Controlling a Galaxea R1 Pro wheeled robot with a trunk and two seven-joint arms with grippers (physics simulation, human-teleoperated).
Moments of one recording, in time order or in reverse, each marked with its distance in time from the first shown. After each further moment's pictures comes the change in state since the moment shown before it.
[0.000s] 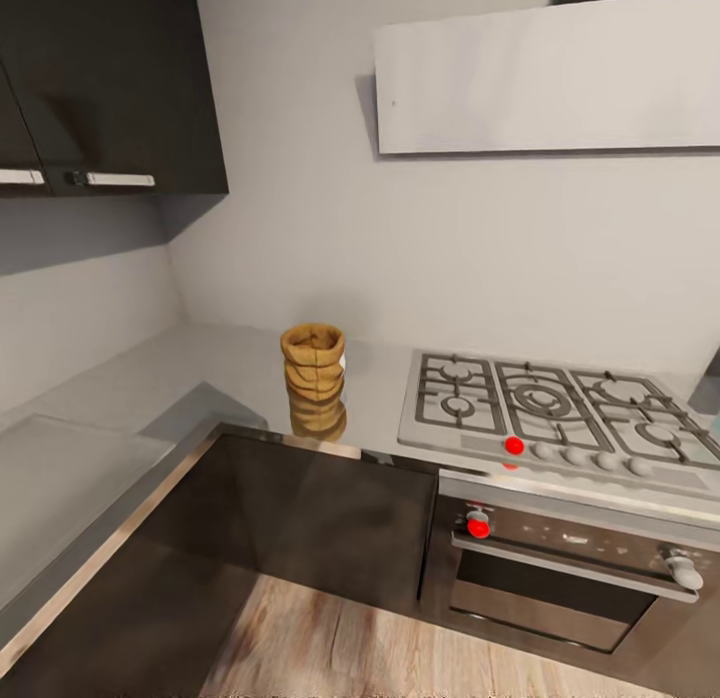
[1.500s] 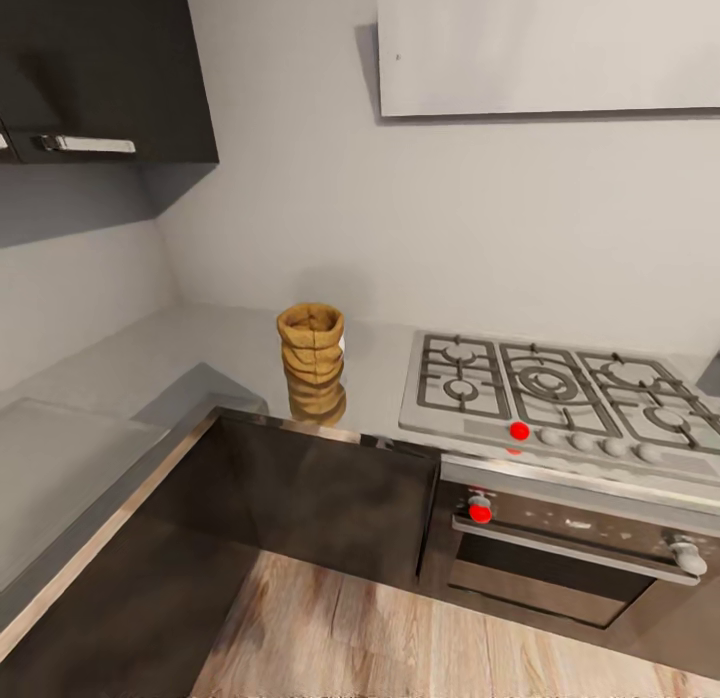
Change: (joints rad) left arm 0.000 0.000 0.002 0.000 0.002 0.000 -0.008; right arm -0.001 0.000 0.004 -0.004 0.004 0.004 -0.001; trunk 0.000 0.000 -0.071
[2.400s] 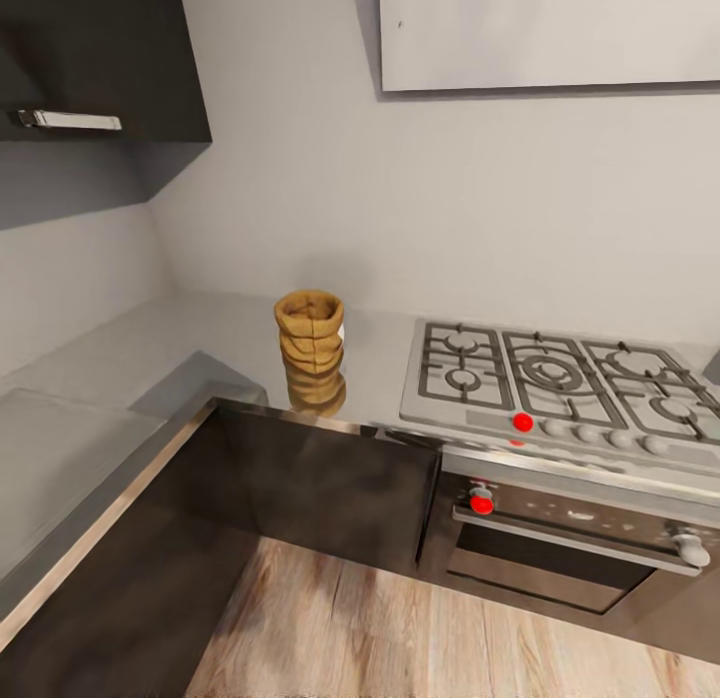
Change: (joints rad) left arm 0.000 0.001 0.000 0.000 0.002 0.000 0.000; right arm 0.000 0.000 0.001 0.000 0.000 0.000 0.001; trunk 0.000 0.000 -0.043
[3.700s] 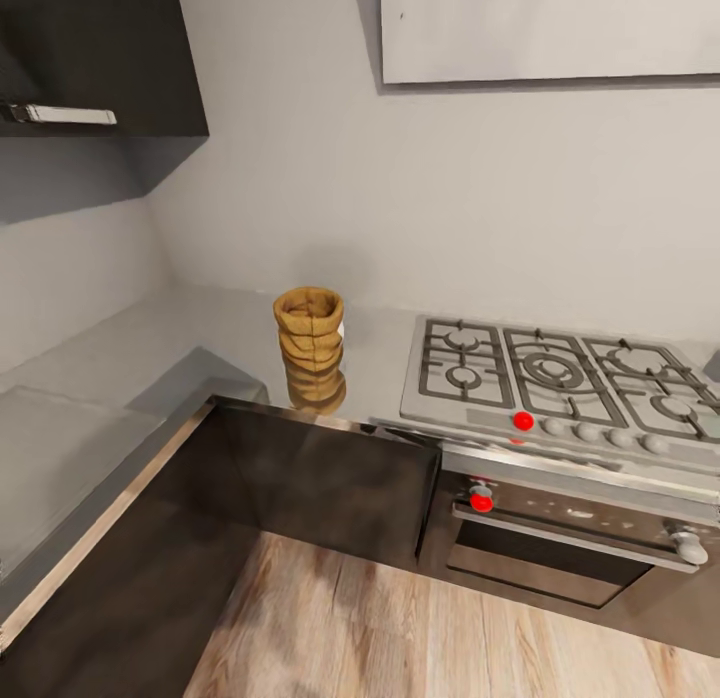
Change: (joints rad) left arm 0.000 -0.002 0.004 -0.002 -0.001 -0.001 0.011; right arm 0.000 -0.006 -0.003 0.000 0.001 -0.004 0.001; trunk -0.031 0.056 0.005
